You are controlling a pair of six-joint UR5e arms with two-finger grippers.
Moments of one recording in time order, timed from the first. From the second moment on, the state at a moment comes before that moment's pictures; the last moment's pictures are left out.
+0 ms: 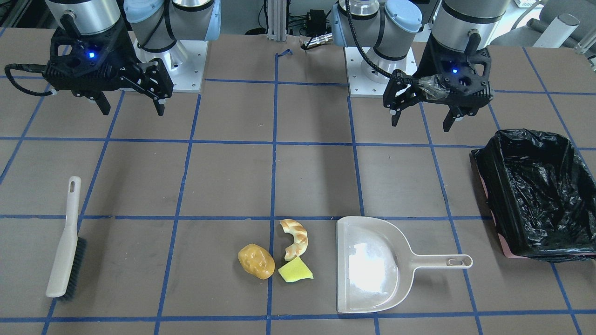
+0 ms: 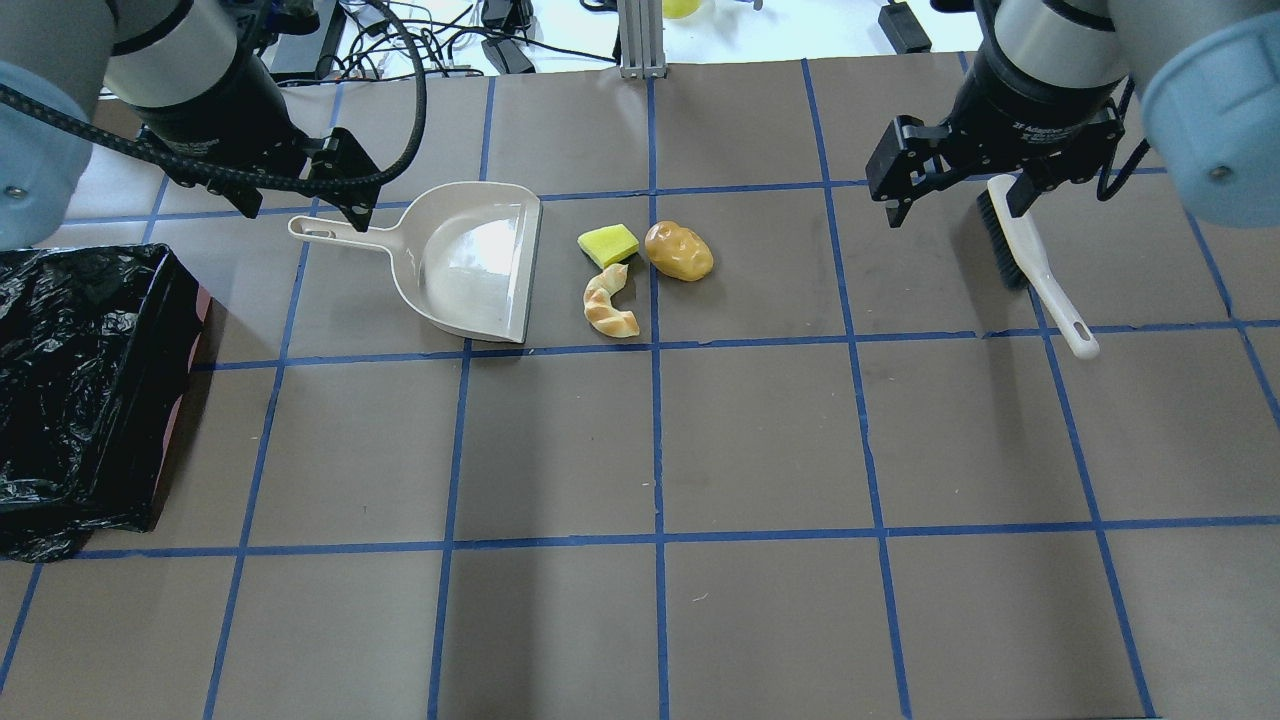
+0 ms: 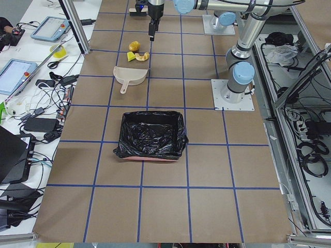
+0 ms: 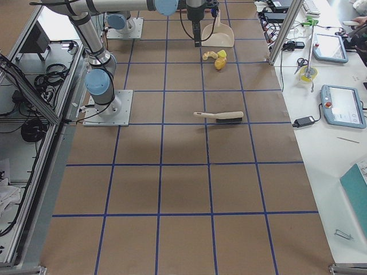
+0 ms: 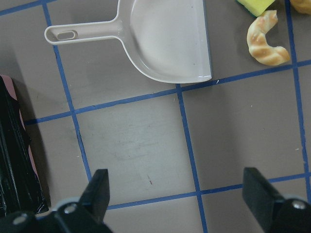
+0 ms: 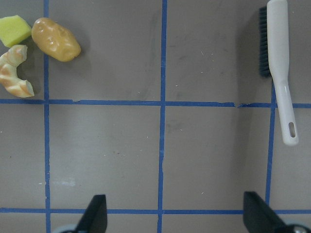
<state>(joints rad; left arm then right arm) -1.55 -1.55 -1.57 -1.48 1.61 0.15 1.58 -1.63 1.60 -1.63 -1.59 -0.02</state>
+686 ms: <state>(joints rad) -1.52 -1.55 -1.58 -1.50 1.60 0.02 1.58 -1.64 1.60 -1.61 -1.59 -0.02</state>
